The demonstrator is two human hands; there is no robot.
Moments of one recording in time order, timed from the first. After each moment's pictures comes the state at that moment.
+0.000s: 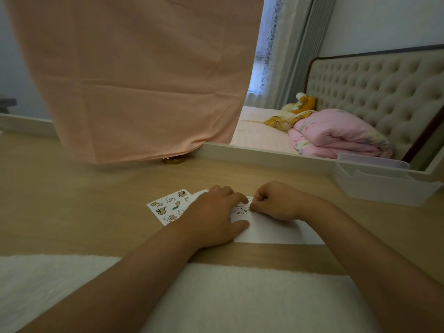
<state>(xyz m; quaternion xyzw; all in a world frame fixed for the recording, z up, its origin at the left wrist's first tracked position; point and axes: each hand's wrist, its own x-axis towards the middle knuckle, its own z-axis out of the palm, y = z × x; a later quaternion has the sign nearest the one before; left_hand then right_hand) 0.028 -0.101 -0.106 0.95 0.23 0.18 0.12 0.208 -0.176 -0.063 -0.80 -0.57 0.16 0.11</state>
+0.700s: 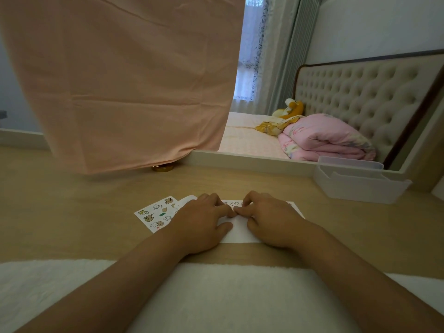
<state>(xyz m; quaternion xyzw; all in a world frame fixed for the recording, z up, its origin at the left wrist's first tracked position) 0.025 -0.113 -0.103 0.96 0.23 0.14 0.08 0.202 -0.220 -0.081 -0.73 -0.68 -0.02 0.03</state>
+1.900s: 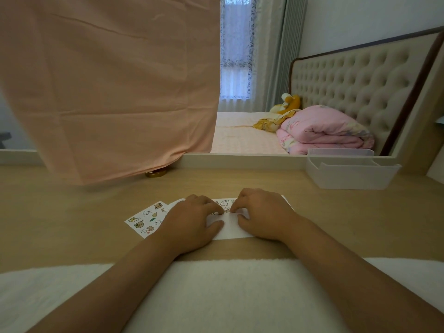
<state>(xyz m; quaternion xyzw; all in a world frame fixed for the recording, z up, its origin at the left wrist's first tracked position) 0.027 -0.121 -0.102 0.95 0.26 0.15 0.05 0.204 -0.235 -0.076 -0.73 -0.67 -0.06 0.12</state>
